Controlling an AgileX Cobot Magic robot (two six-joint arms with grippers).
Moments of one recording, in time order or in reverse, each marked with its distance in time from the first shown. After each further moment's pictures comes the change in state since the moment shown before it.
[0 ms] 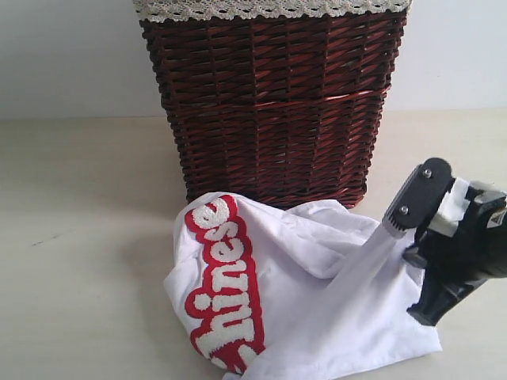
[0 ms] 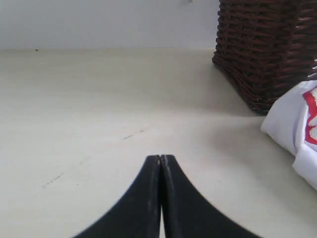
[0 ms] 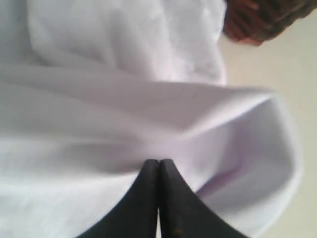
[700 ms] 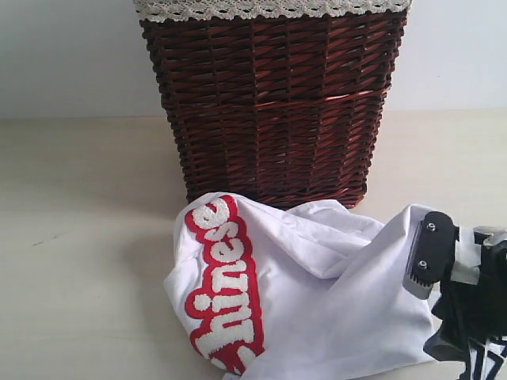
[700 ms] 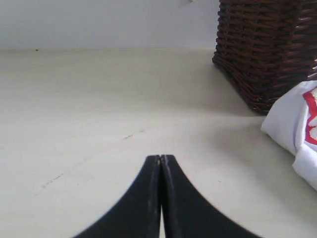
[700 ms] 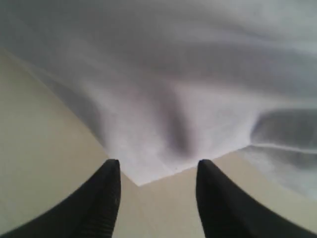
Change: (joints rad) left arm 0.000 0.000 0.000 0.000 0.000 0.000; right arm -0.100 0.047 0.002 0.056 0.358 -0.272
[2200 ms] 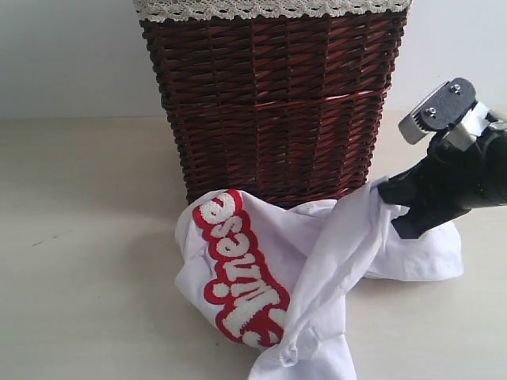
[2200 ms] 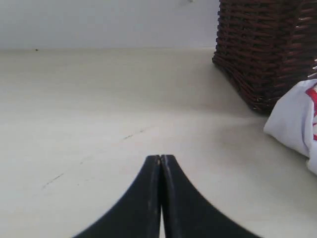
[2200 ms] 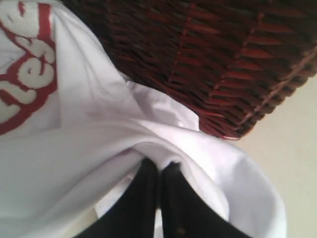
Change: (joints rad) left arm 0.000 0.000 0.000 0.000 0.000 0.000; right arm -0.103 0.022 -0.186 0.866 -0.045 -0.558
